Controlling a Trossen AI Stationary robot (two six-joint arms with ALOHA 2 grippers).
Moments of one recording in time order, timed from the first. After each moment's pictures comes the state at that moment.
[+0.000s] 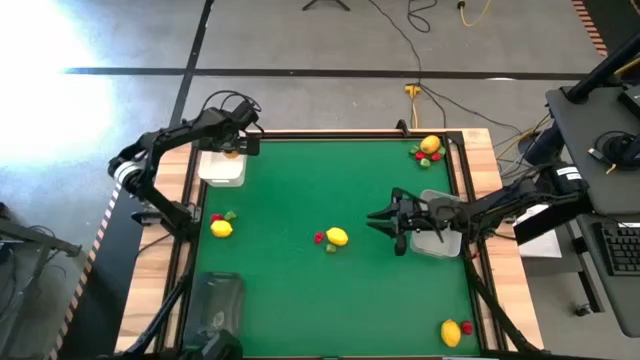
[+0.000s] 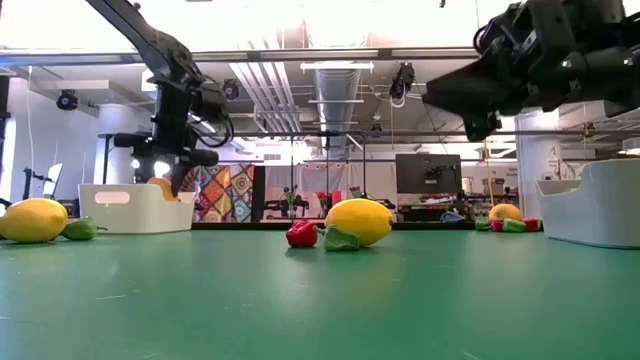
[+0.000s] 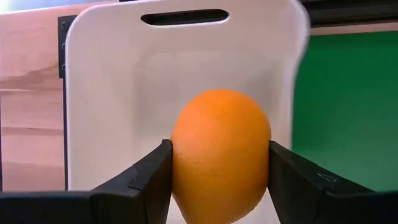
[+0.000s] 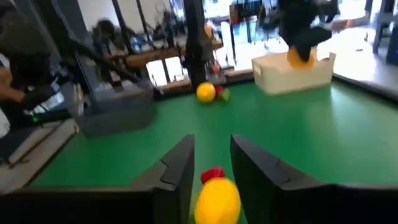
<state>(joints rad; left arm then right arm) 0.92 1.59 1.10 -0.93 -0.37 -0.63 0.11 1.23 0.21 0.96 0.14 0.19</state>
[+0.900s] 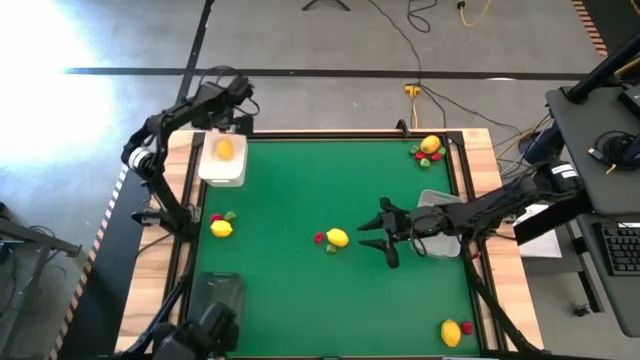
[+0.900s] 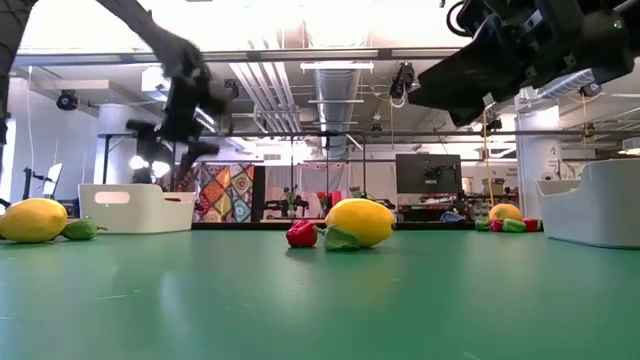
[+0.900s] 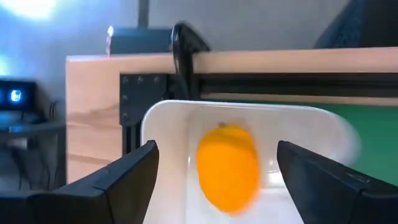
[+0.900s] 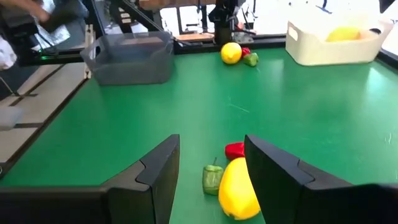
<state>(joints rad) 1.01 1.72 1.40 -1.12 -0.43 -0.51 0.20 1.25 0.42 0.57 0.13 0.12</state>
